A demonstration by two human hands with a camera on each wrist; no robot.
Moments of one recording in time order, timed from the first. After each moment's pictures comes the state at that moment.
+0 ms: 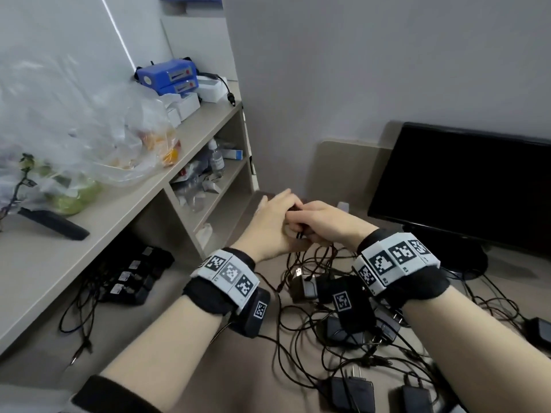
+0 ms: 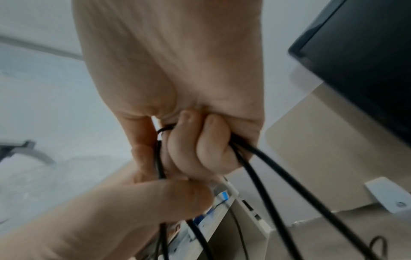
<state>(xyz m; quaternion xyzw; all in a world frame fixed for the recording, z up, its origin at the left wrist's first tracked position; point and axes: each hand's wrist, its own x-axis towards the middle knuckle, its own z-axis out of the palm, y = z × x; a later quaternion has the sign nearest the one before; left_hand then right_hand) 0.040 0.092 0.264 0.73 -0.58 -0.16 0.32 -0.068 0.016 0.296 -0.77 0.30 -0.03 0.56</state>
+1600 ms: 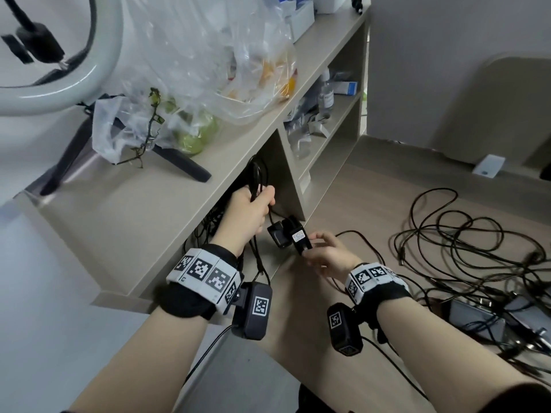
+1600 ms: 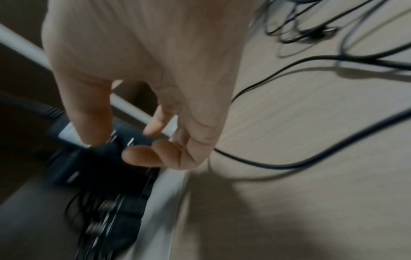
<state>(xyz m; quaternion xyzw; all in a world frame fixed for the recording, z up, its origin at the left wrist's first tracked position) 0.148 0.242 0.249 0.81 -0.15 -0.27 0.50 0.048 0.137 0.101 -0.46 0.36 0.06 0.81</state>
